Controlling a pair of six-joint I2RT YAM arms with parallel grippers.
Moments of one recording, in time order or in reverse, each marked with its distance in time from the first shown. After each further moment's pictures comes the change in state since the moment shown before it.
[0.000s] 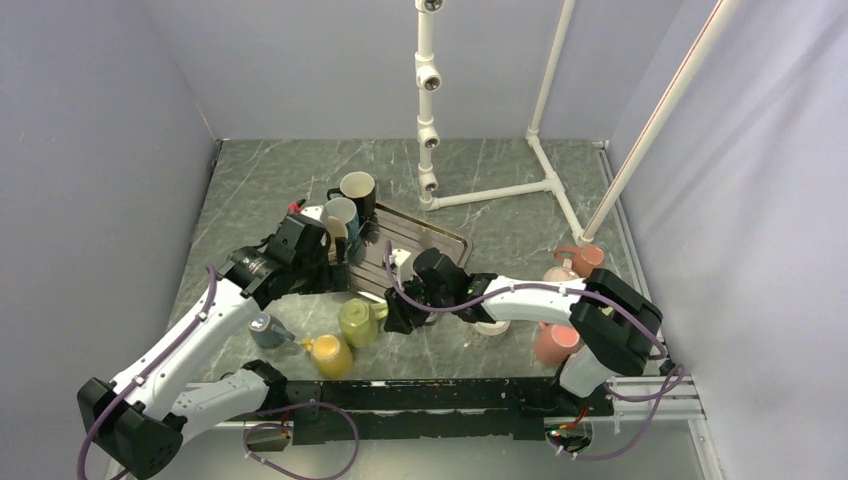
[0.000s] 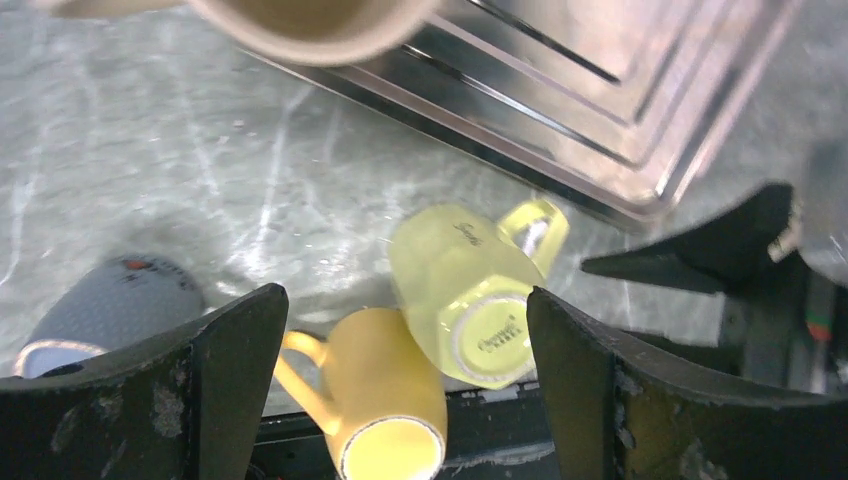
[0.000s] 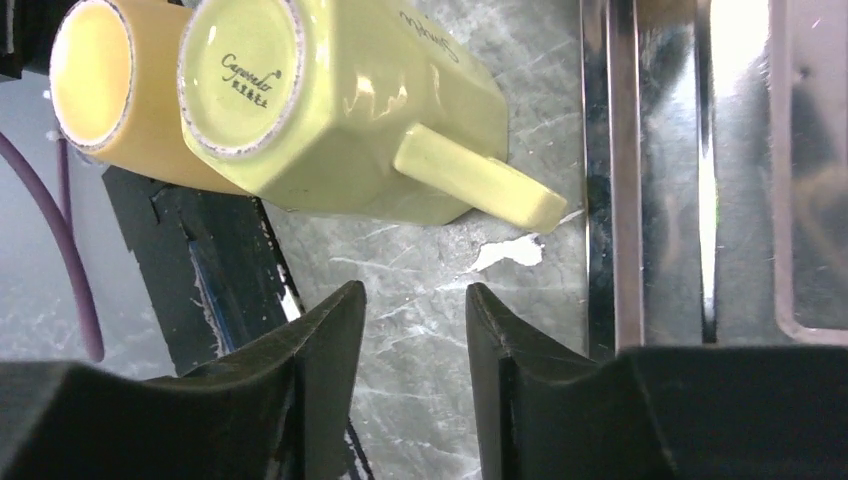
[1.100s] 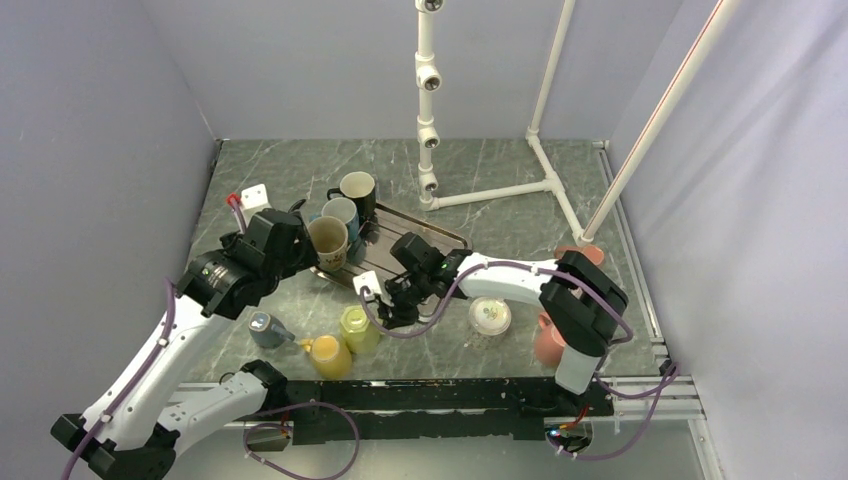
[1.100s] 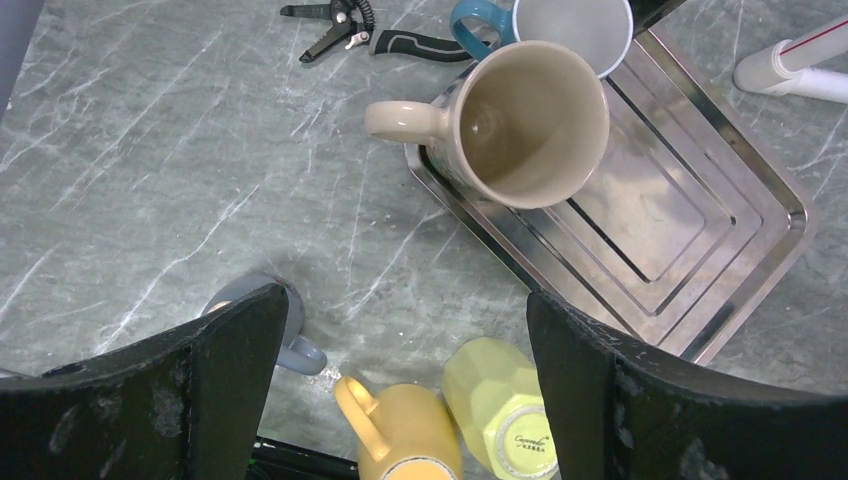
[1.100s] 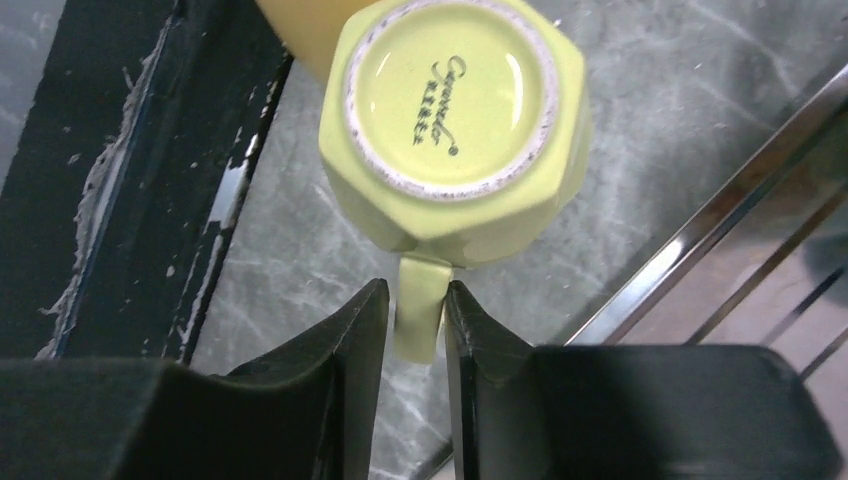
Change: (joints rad) left arm 0.000 -0.103 0.175 -0.166 -0.462 -0.208; right arm -0.022 0.189 0.303 -0.360 -0.348 -0.966
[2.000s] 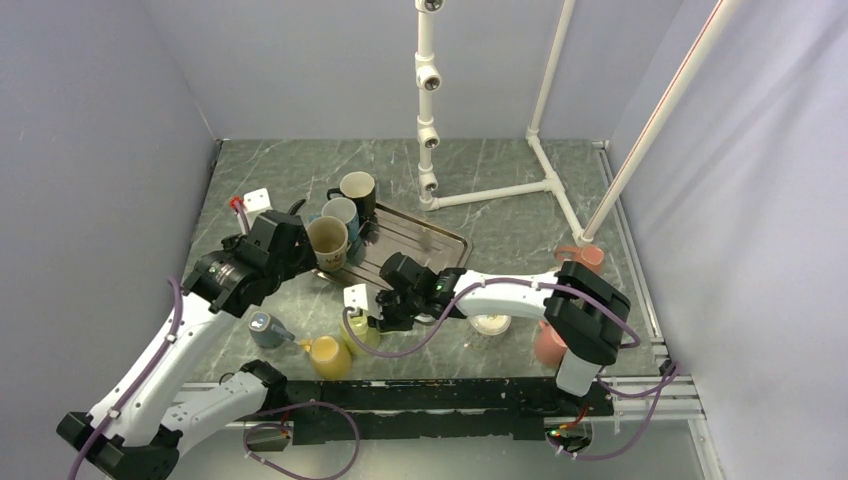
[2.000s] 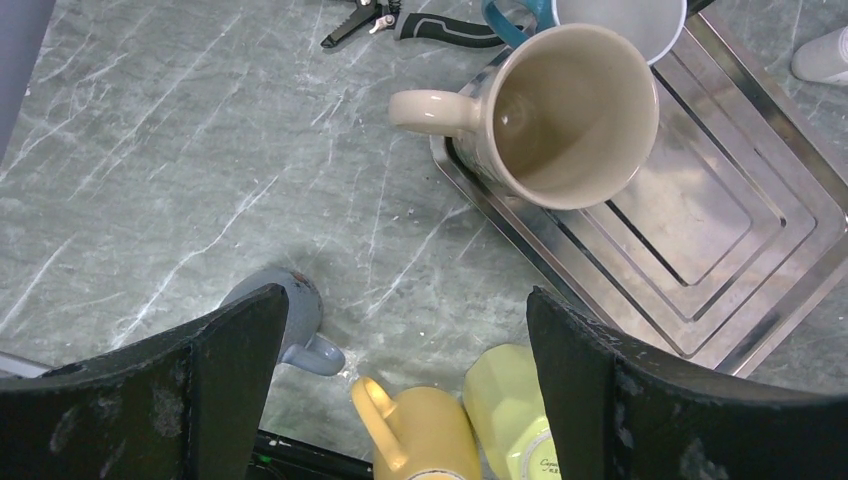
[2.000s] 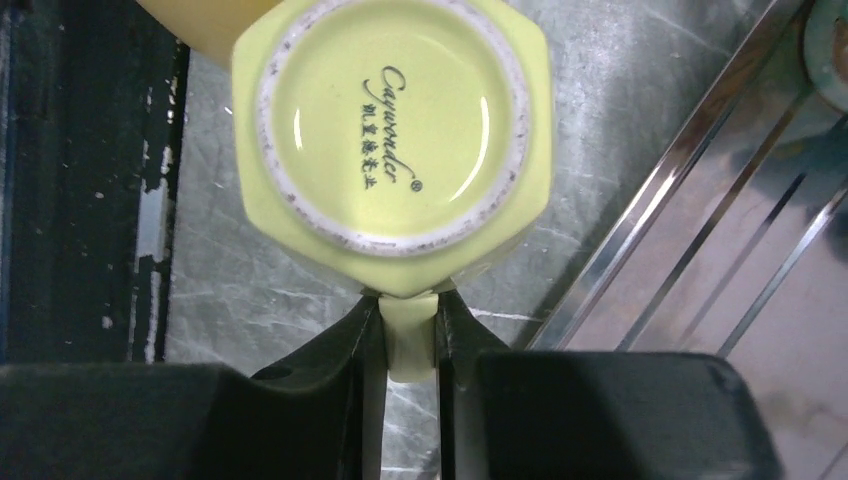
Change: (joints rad) left arm 0.034 0.013 -0.051 0.016 0.005 0.023; right arm 0.124 -0.048 -0.070 0.078 0.341 0.142
